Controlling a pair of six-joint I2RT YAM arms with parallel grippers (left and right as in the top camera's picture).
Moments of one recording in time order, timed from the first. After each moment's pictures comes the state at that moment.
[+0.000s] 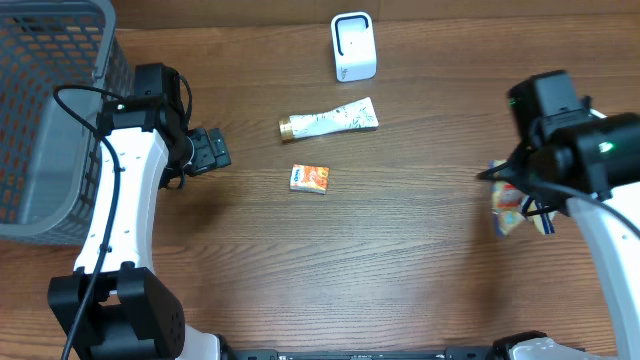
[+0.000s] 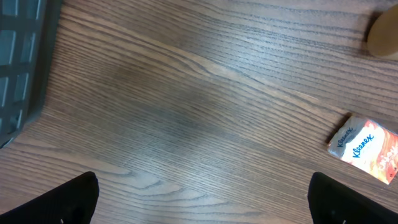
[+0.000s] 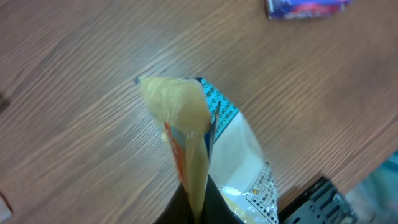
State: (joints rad) left arm 0.09 1.68 1.47 -1.18 -0.05 -0.29; right arm 0.25 1.41 1.65 -1.61 0.38 0.85
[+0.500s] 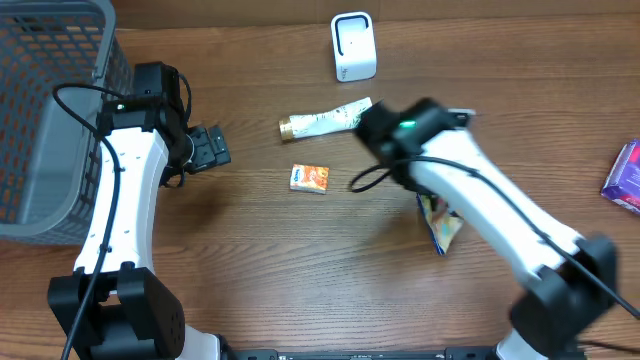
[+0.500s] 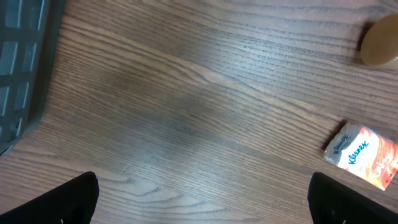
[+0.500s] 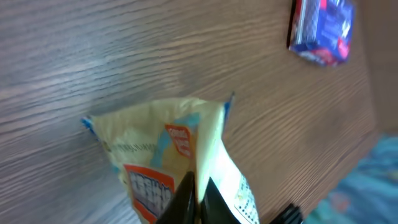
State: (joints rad) left arm 0.09 1.68 1.47 -1.15 -0.05 -0.29; right arm 0.65 1.83 1.65 -1.63 0.64 1.00
